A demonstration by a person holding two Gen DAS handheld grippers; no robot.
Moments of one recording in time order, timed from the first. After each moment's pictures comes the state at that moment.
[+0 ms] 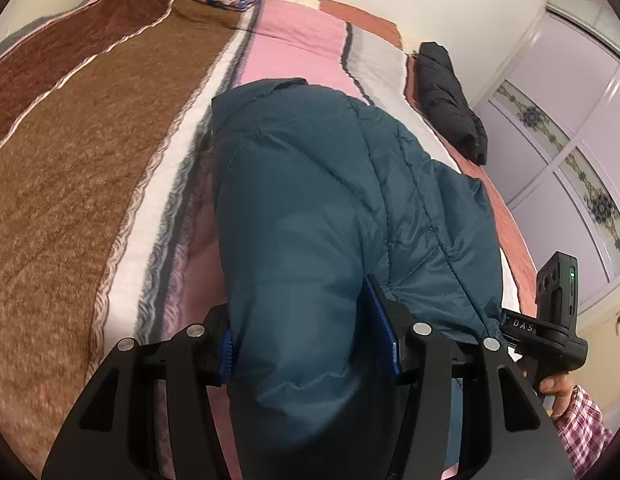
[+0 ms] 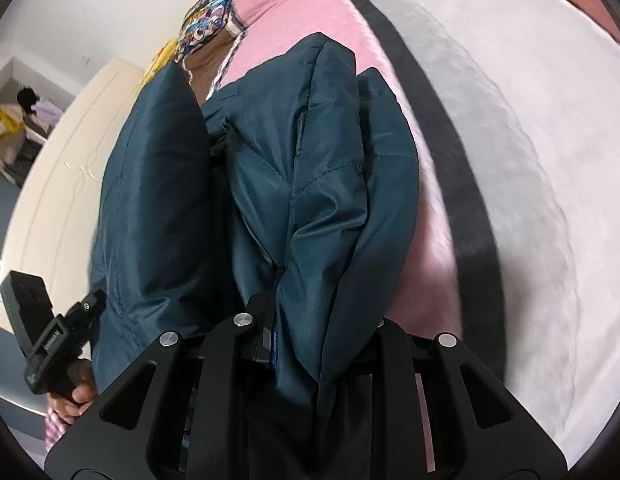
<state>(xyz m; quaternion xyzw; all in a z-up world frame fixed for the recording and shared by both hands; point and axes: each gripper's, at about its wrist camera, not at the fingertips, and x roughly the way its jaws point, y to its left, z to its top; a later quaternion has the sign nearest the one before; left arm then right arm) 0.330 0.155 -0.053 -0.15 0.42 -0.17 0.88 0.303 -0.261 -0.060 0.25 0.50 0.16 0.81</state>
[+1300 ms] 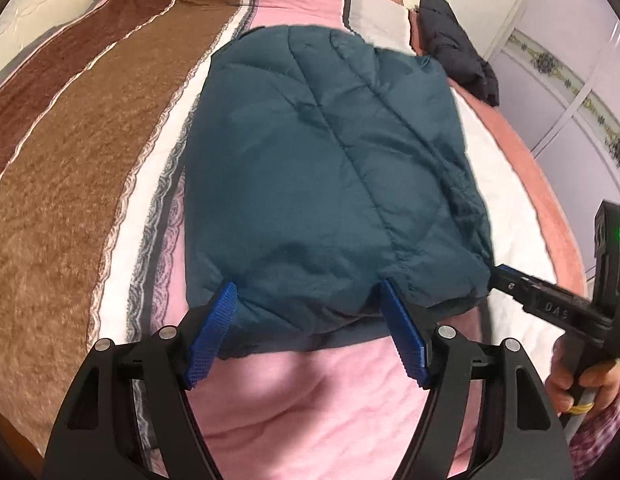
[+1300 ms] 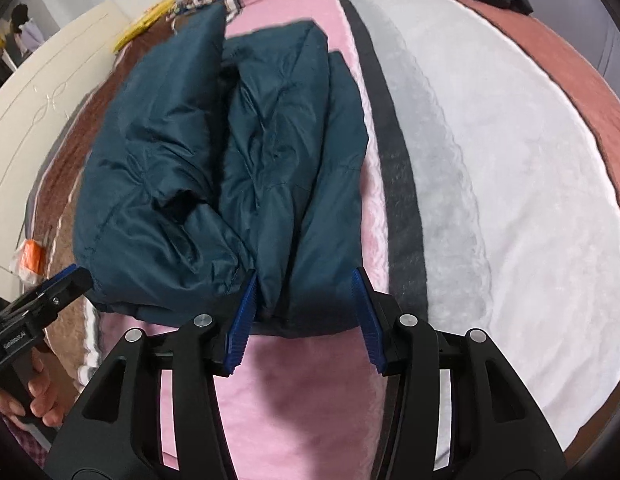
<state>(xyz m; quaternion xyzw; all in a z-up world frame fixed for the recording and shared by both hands) 0.215 0.115 -0.052 -0.08 0.47 -0.14 0.87 0.196 -0.232 -0.033 0.11 0.50 0.09 0.85</state>
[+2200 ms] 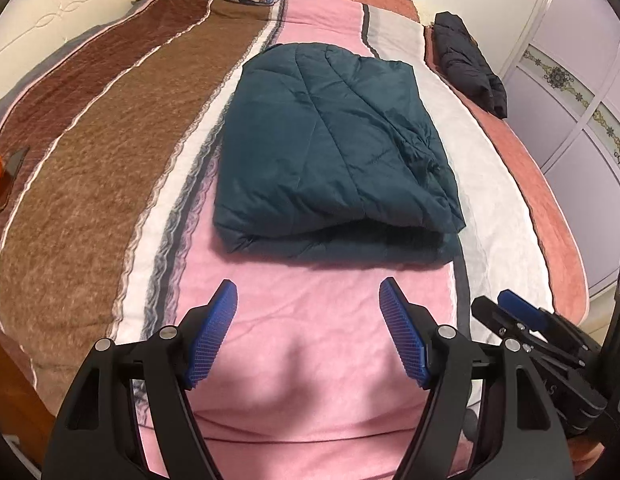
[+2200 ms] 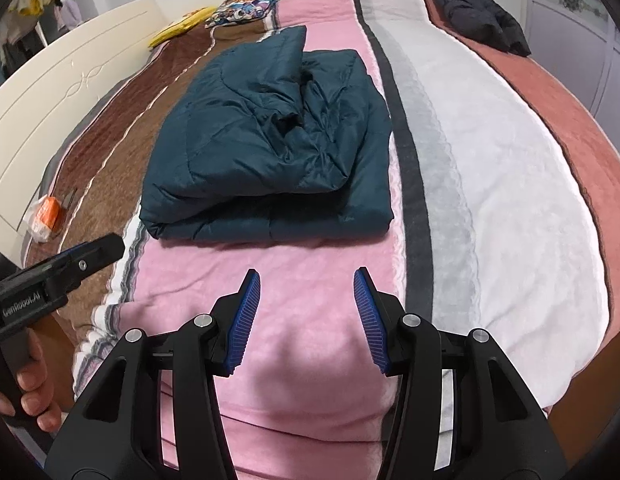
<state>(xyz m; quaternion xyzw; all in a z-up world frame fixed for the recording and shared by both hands) 0.109 0.101 -0.023 -0.08 0.45 -0.07 0.89 0.082 -0.197 -0.002 0.06 0.45 0.10 0.88</state>
